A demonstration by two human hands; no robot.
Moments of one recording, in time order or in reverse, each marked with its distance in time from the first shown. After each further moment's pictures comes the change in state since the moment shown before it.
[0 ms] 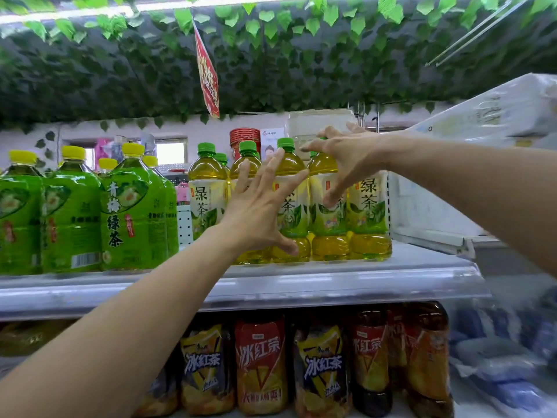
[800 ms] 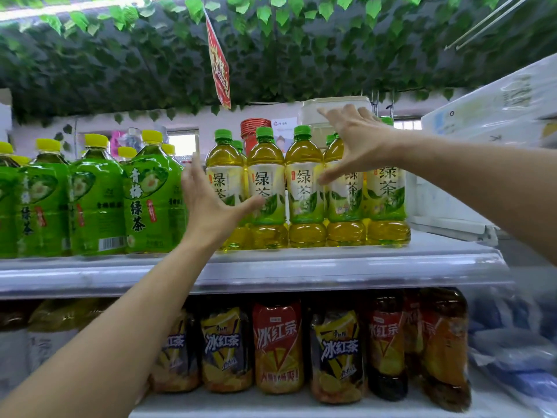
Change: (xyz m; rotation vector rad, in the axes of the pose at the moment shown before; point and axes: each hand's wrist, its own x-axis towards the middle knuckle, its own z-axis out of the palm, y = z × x) left_hand -0.051 -0.048 0.024 -0.868 0.421 -0.628; right_hand -0.007 -0.019 0.008 0.153 0.182 0.000
